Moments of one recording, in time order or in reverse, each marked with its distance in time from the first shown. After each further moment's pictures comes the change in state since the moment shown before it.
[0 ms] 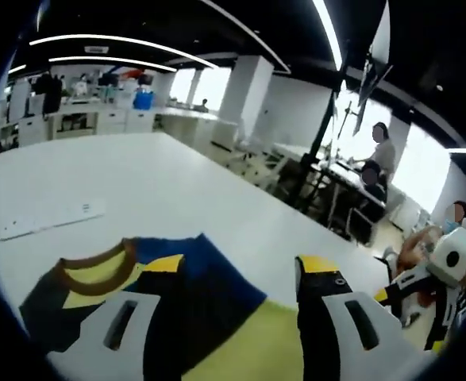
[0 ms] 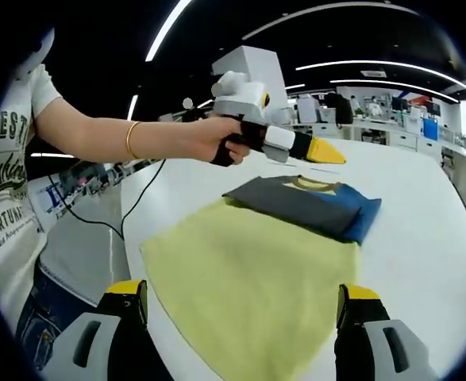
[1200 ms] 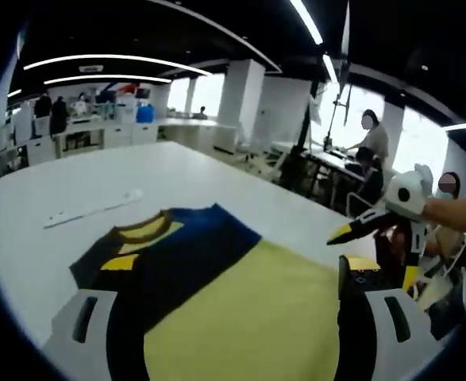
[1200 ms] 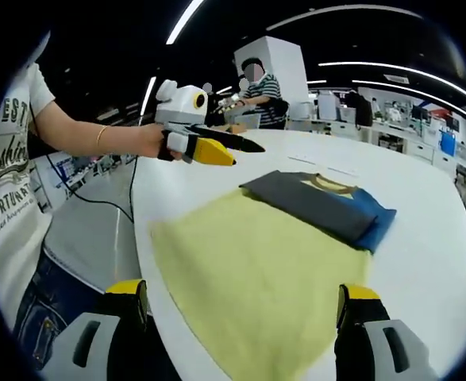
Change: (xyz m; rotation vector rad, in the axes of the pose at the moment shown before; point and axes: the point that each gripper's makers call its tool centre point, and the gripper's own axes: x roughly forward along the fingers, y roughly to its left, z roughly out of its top) left arm -0.138 -0.004 -0.051 0.087 -0.011 0.038; right arm -0.001 0.020 -0.005 -0.102 0.077 0.053
